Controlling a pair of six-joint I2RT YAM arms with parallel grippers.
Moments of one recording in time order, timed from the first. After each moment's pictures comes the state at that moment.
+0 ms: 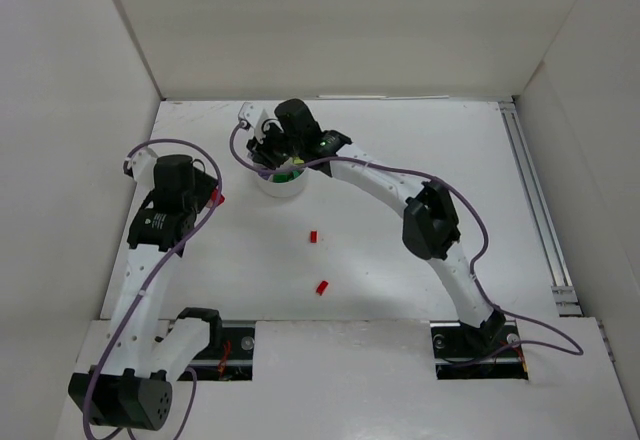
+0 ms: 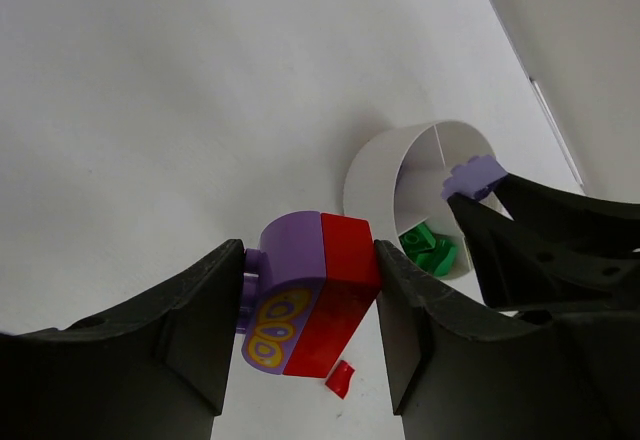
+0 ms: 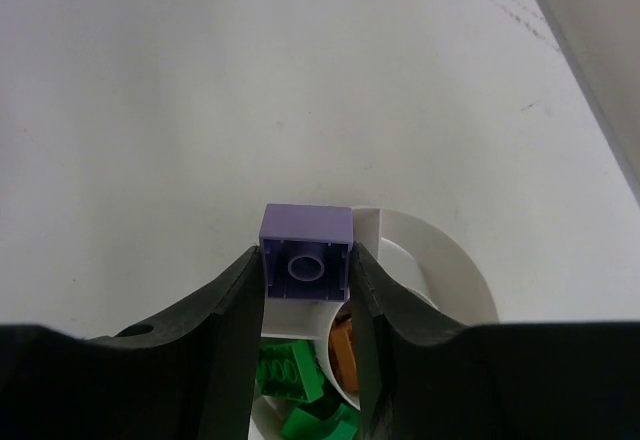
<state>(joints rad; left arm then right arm) -0.10 0.90 0.96 -0.70 -0.34 -0.95 0.83 2.32 2.21 -0.31 -0.28 -0.33</state>
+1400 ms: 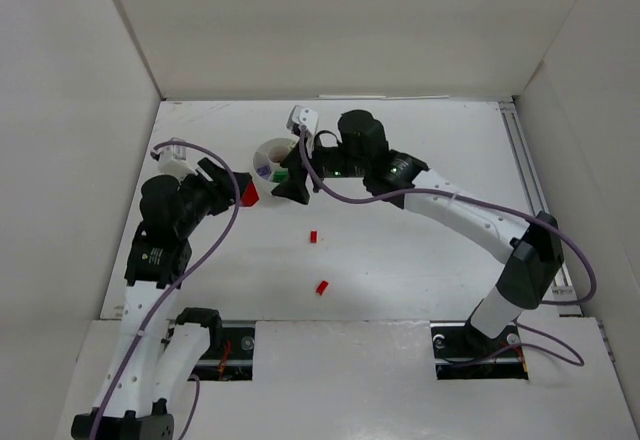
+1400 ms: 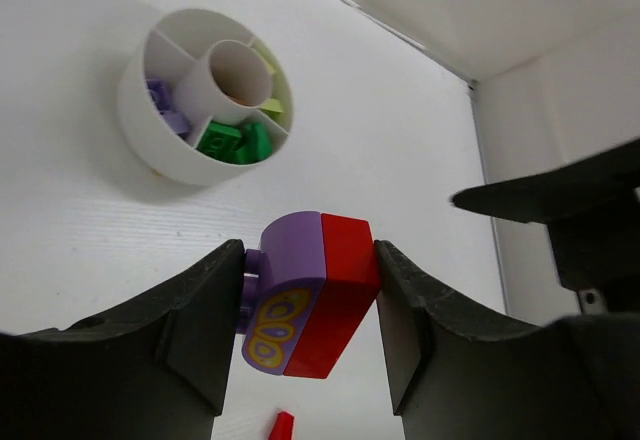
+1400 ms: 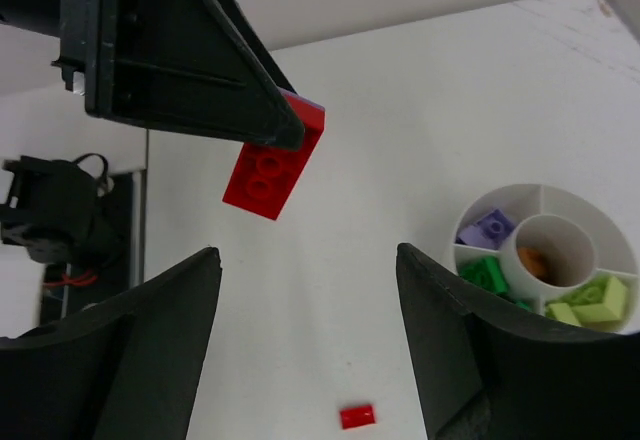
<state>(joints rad) -0.09 0.70 0.82 -0.40 0.22 -0.70 0.84 1.64 1.52 -0.11 -0.54 -0.07</state>
